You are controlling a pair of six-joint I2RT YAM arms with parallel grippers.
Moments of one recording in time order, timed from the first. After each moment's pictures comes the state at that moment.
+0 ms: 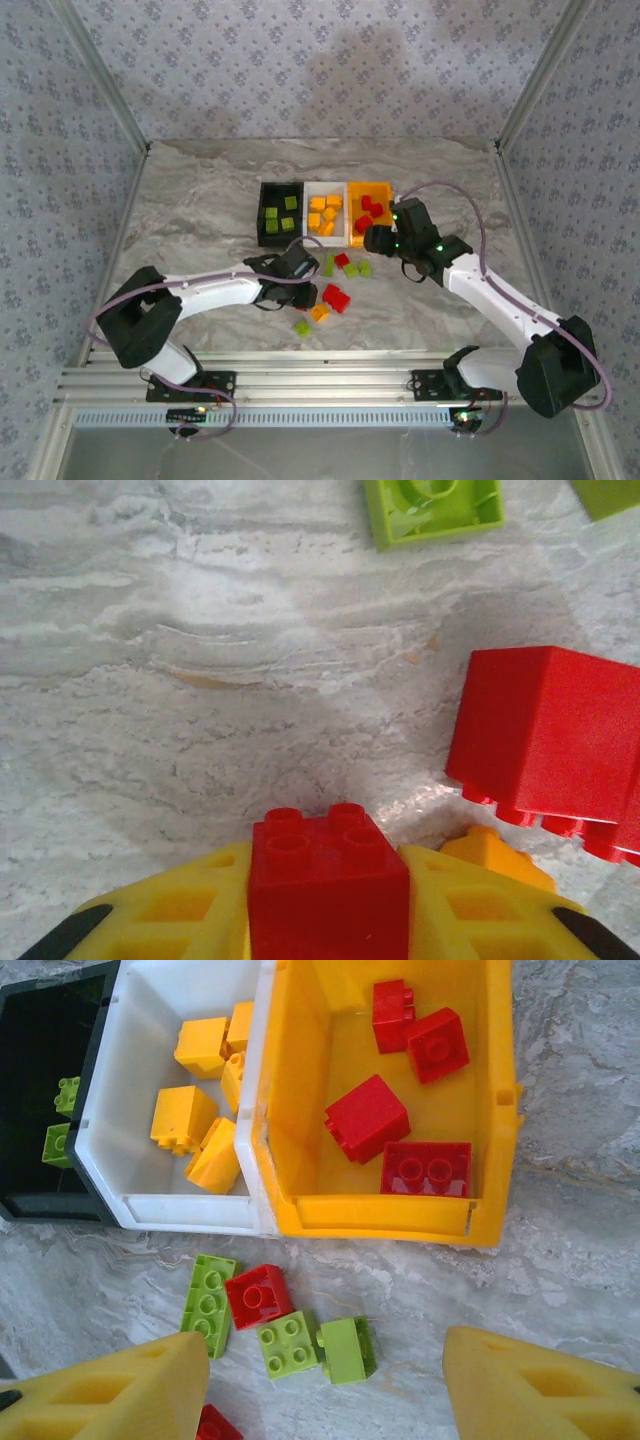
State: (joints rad) left arm -0.91 1.54 0.85 -0.45 -0.01 -0.62; right arm 0.52 1.20 0.88 -0.45 0.06 0.51
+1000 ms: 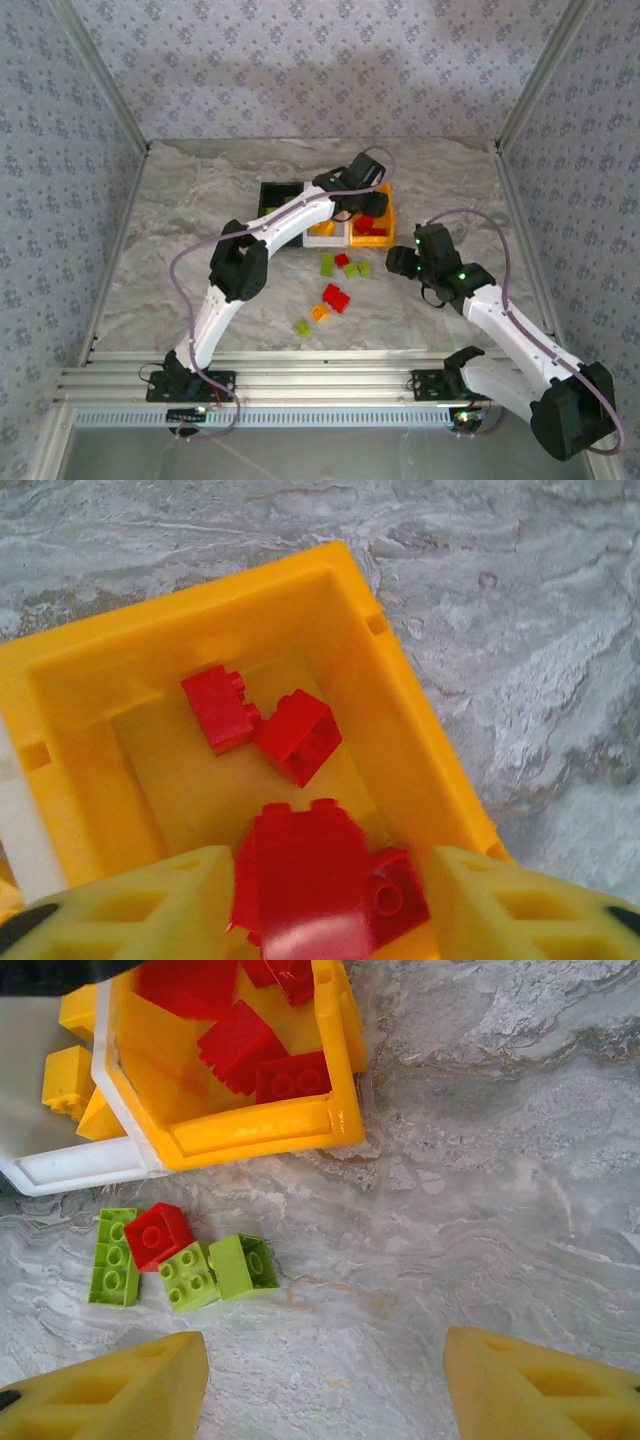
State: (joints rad) left arm -0.82 2.35 2.19 -0.68 -0.05 -0.40; right arm 0.44 0.97 0.67 -0.52 0.07 0.57
